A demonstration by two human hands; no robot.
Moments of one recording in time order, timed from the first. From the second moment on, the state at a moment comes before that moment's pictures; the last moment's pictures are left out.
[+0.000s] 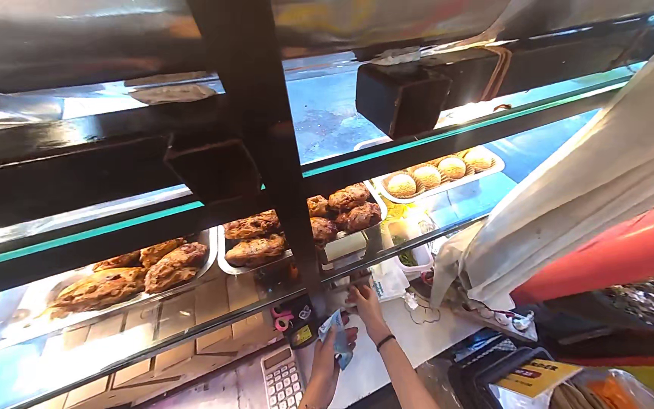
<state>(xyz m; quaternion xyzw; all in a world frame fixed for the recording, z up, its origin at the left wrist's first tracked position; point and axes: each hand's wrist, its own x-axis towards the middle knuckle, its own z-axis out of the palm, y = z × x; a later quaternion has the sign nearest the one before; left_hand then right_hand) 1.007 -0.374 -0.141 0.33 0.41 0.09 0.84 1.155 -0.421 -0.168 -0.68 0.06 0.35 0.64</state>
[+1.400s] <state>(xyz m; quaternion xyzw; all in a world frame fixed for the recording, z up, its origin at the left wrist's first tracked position) 0.985 -0.374 -0.121 0.28 0.35 0.10 0.89 1.193 -0.407 -0.100 -0.91 -0.17 0.19 0.33</state>
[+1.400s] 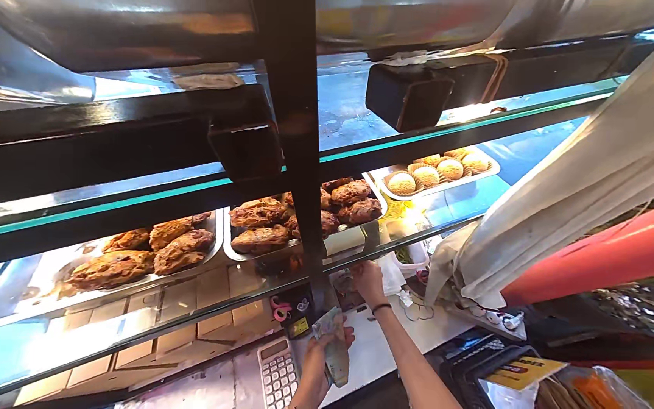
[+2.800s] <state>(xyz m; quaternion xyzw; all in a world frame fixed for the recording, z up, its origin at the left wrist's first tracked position) 1.020 -0.376 -0.100 0.30 0.41 0.06 0.86 1.109 -0.502 -0.092 -0.78 -0.19 0.27 0.53</state>
